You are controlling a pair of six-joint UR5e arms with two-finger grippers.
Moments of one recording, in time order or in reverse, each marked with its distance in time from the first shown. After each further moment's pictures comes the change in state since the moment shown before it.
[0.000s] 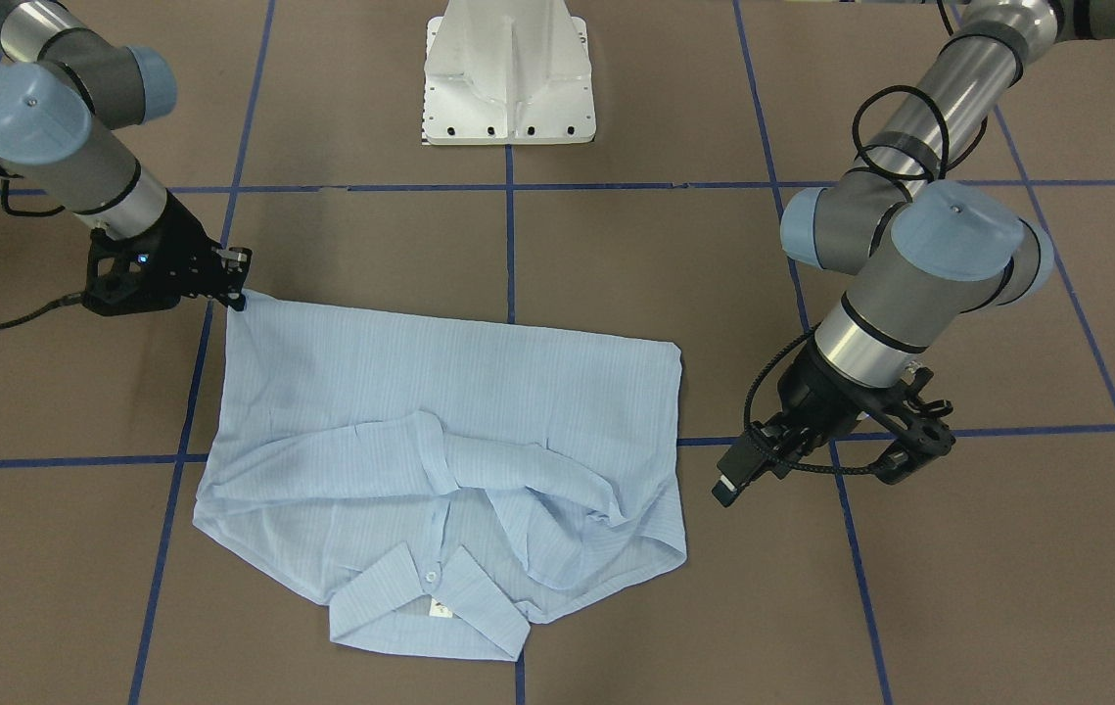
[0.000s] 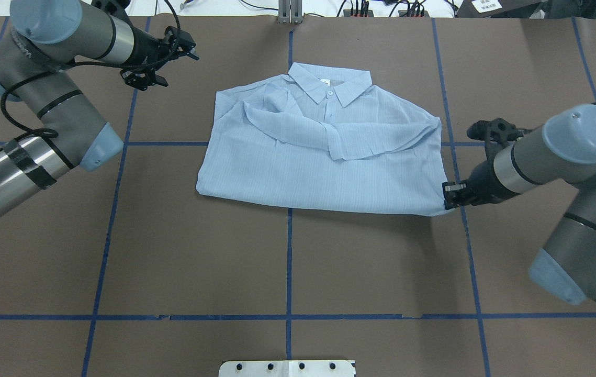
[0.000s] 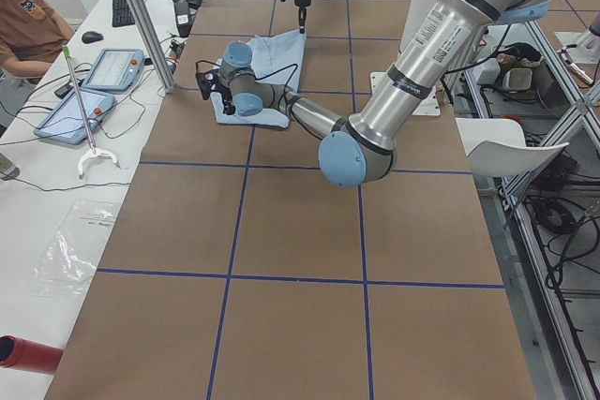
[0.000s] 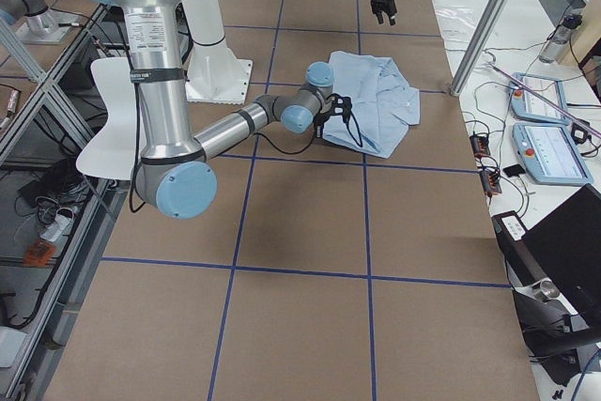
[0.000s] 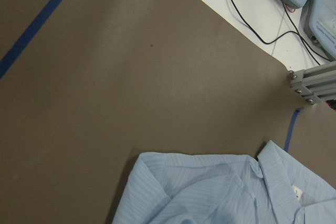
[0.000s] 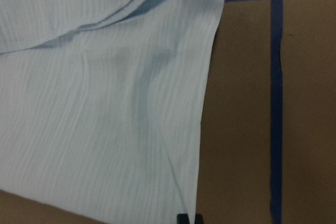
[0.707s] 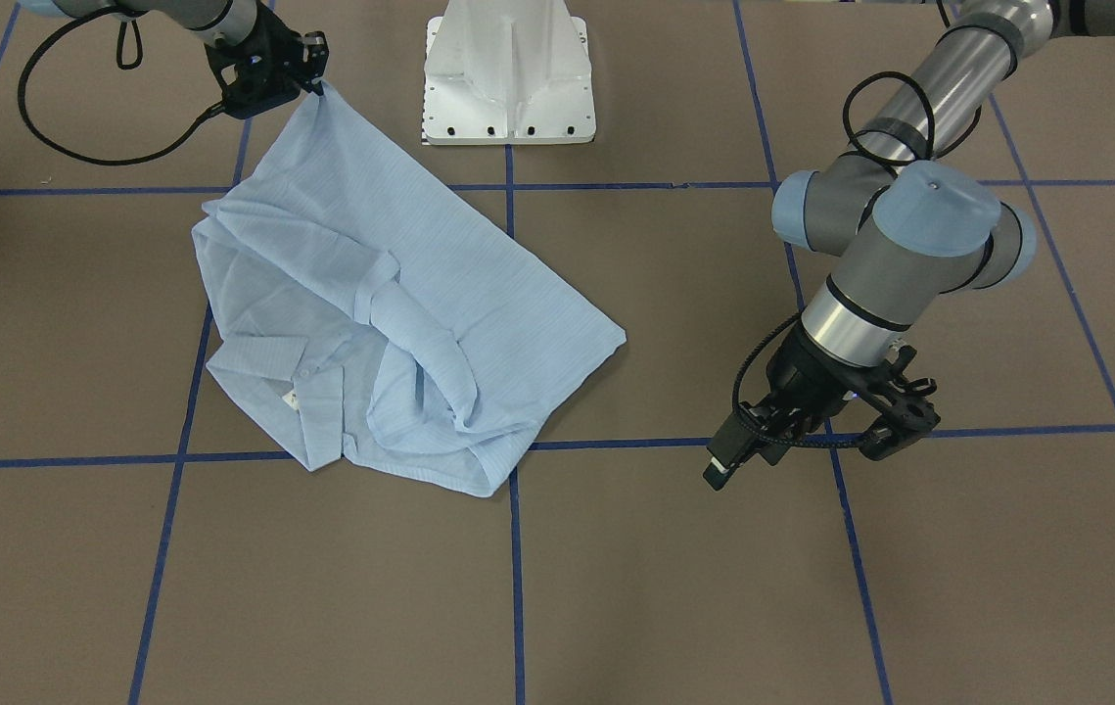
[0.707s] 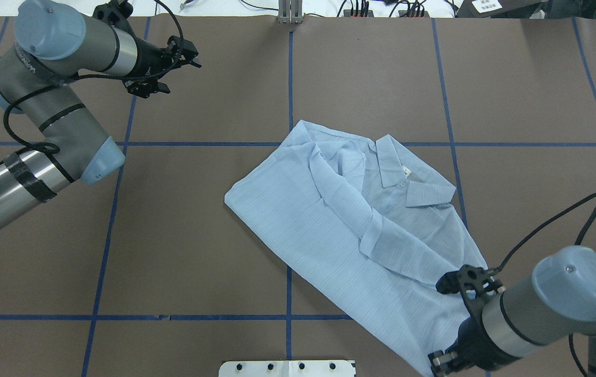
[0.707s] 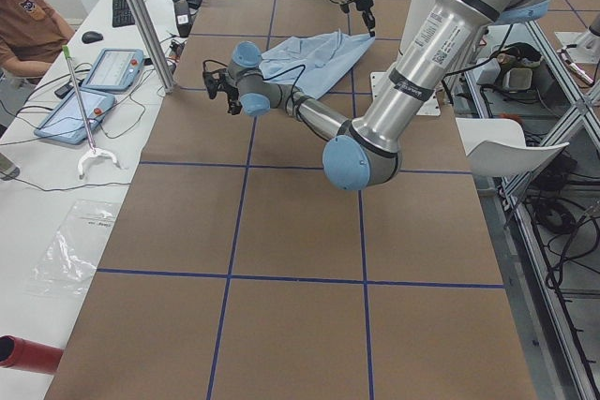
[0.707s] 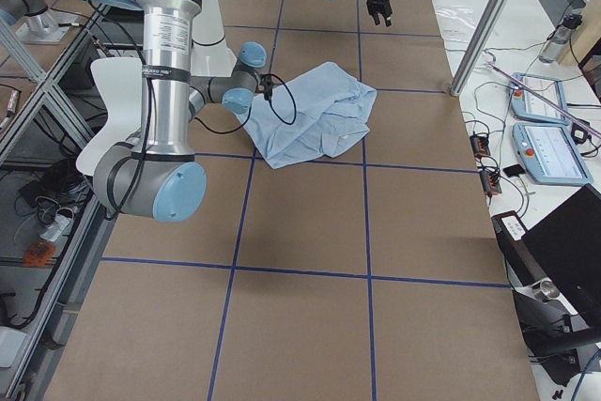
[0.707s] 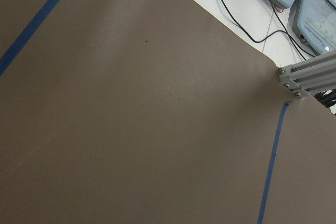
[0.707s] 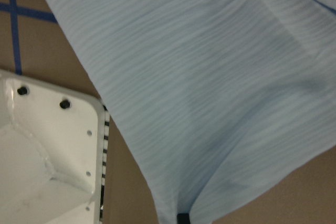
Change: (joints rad) left arm 0.036 0.021 -0.032 0.005 0.056 0.003; right arm -0.505 -0.180 0.308 0.000 0.014 0.132
